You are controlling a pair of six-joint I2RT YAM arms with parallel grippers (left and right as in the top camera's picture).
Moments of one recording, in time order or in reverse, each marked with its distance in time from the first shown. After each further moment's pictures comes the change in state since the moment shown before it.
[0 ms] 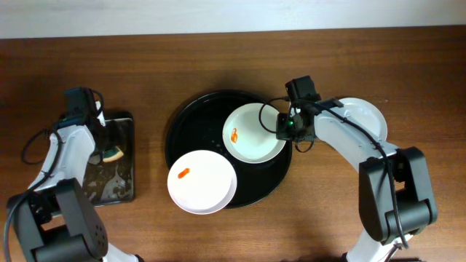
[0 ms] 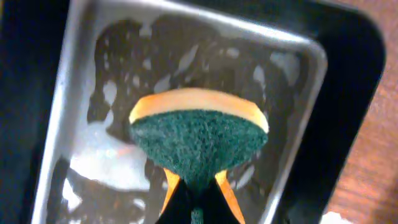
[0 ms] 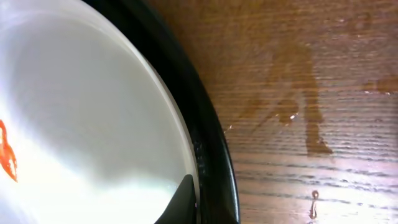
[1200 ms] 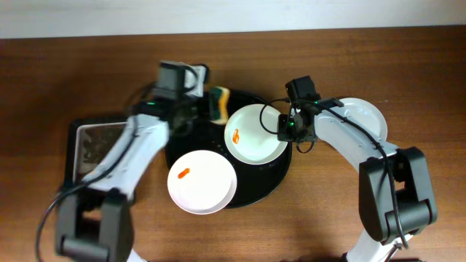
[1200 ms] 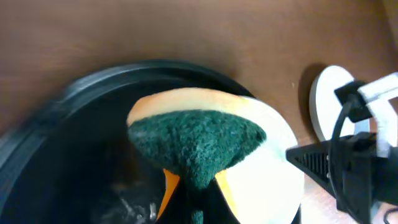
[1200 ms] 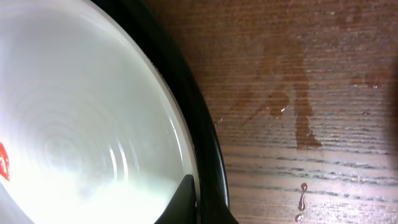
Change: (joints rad) left arm -0.555 0.019 0.128 0.231 0.504 -0.215; right arm 0.000 0.000 0.005 -0.027 0.014 -0.023
